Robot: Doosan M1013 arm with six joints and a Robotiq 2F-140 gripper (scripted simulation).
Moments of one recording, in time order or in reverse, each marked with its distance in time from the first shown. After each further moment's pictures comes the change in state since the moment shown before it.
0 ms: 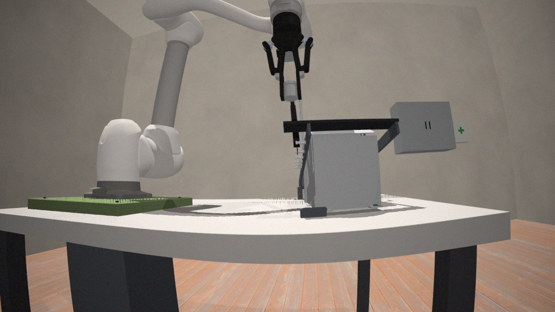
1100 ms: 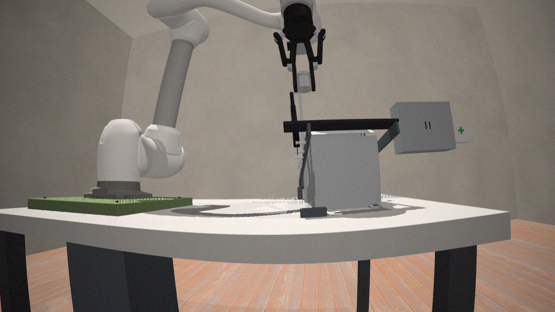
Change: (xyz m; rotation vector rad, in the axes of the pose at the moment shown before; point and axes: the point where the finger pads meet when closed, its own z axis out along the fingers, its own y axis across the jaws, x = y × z) arm -0.029 0.032 -0.004 0.001 -0.026 -0.001
